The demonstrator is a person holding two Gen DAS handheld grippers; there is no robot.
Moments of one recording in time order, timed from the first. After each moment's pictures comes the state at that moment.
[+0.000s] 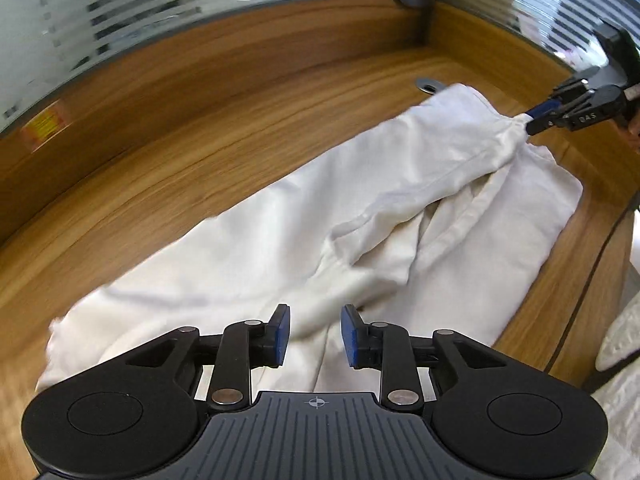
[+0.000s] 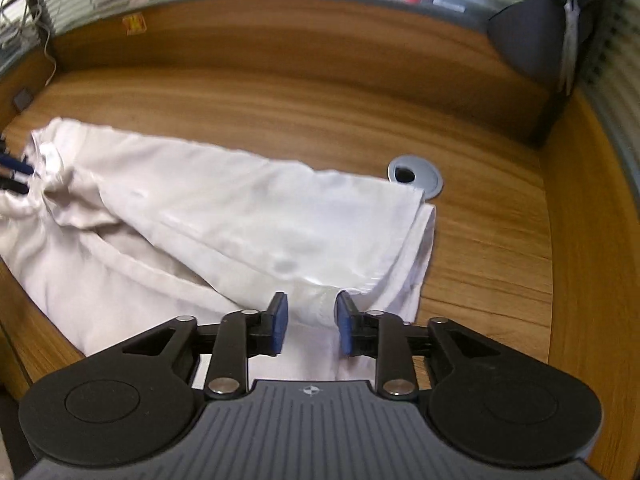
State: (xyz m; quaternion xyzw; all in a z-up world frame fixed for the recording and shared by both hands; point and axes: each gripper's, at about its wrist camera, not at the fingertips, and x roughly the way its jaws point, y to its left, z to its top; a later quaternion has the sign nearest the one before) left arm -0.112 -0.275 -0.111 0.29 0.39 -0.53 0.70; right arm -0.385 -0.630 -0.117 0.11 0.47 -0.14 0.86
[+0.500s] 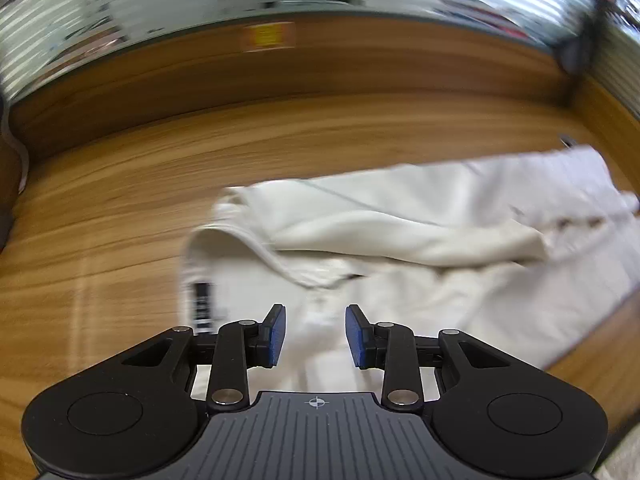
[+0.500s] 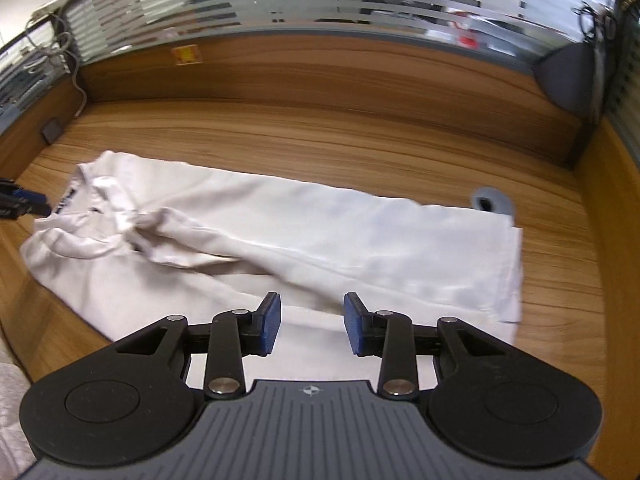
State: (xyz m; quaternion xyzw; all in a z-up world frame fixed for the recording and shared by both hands) left arm -0.041 -0.144 -0.109 0.19 0.43 -0.36 0.80; right arm -0.349 -0.520 -0.086 0.14 0.43 -0.14 0.88
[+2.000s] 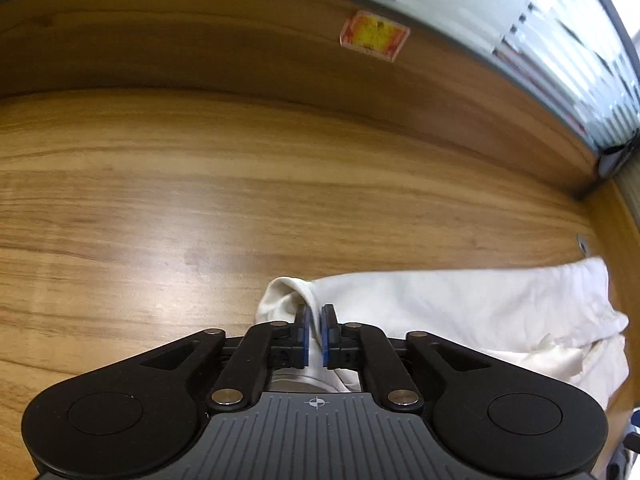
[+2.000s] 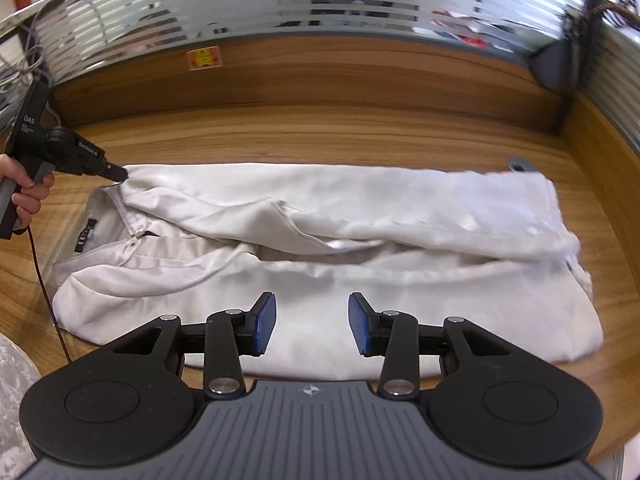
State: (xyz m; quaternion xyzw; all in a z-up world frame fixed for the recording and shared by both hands) left arm 0.120 -0.162 -0.155 0.05 0.51 -0.40 0.76; right arm -0.277 -0.352 -0.076 0.16 0.41 -0.25 0.86
